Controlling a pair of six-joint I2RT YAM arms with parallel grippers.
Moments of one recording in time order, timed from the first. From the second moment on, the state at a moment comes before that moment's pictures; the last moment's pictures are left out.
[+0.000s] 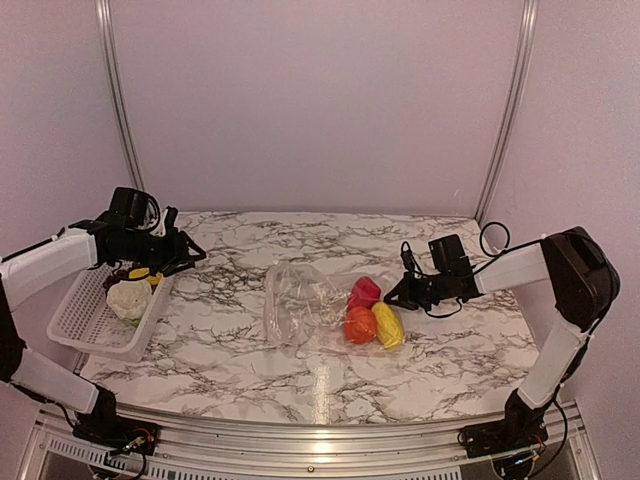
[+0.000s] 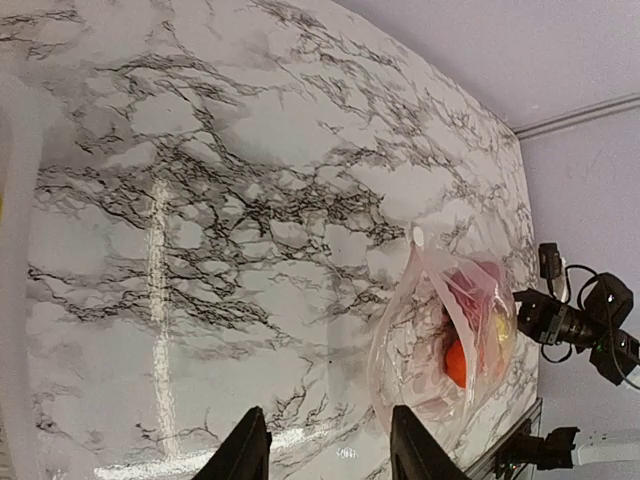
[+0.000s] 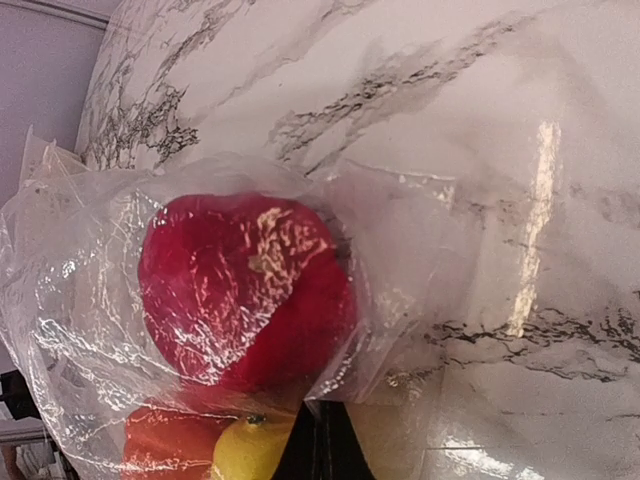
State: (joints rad) left arm -0.15 1.32 1.00 -0.47 0.43 -0.54; right arm 0.35 1.74 0.83 0.06 -0.54 0.52
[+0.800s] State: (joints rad) left arm -0.62 1.82 1.04 0.00 0.57 -0.72; right arm 0.39 1.79 0.87 0.07 -0.56 0.52
